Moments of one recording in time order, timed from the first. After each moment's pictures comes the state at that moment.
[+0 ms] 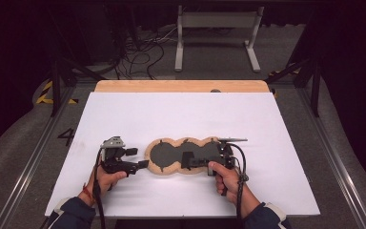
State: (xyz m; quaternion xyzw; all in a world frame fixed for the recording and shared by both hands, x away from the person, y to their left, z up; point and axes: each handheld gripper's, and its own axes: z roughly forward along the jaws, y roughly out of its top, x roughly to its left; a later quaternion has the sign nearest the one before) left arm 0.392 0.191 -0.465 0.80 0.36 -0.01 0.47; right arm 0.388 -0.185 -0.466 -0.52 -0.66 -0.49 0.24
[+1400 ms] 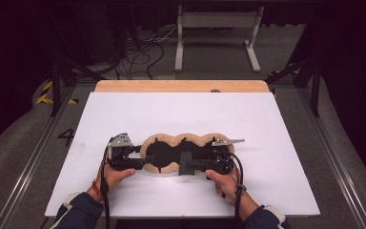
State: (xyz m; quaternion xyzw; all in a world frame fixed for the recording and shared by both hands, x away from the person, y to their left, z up) left arm 0.394 0.173 -0.455 0.82 0.31 0.04 0.47; right arm 0.372 -0.172 -0.453 -0.41 -0.75 -0.50 0.11
